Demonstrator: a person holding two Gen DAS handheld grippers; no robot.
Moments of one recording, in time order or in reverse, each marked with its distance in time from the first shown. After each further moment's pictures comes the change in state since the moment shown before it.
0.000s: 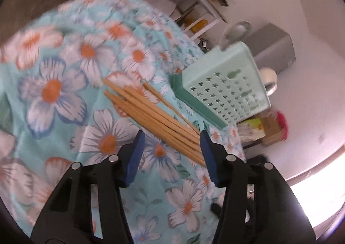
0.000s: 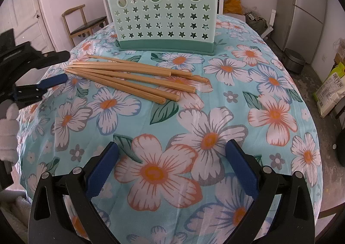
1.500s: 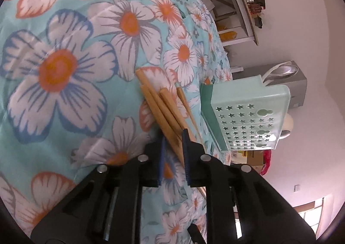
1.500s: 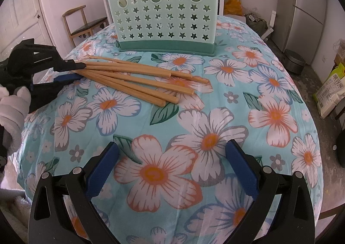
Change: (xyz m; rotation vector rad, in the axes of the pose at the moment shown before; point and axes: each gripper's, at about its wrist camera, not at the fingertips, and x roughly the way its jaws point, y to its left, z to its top) left arm 0.024 0.033 0.011 -0.315 0.034 -0.008; right arm 0.000 0.000 0.000 -0.004 -0.005 0.000
